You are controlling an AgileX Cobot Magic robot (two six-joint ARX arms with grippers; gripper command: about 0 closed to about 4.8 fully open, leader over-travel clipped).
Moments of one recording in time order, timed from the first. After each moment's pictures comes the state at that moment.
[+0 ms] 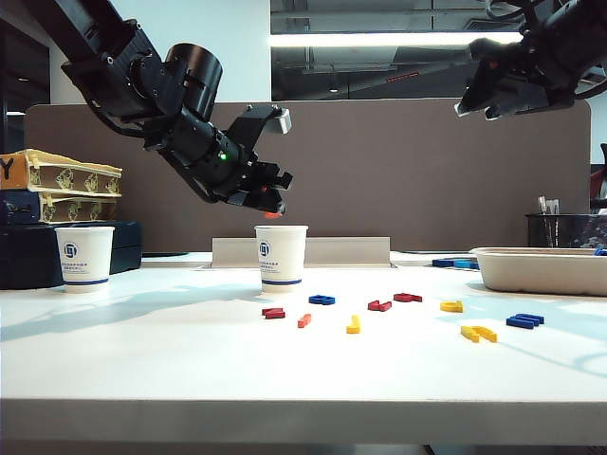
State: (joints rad) left arm -0.39 2.03 1.44 0.20 0.20 0.32; right arm 0.13 1.38 0.93 0.19 -0.29 -0.06
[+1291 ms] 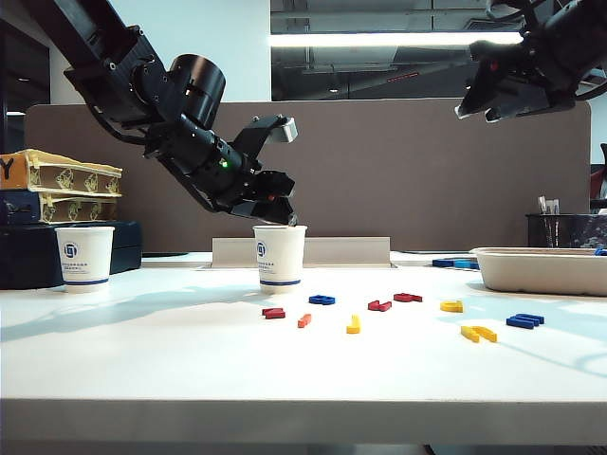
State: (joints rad) left arm -0.39 2.04 1.44 0.16 0.29 0.32; right arm 0.13 1.38 0.93 0.17 -0.29 -0.06
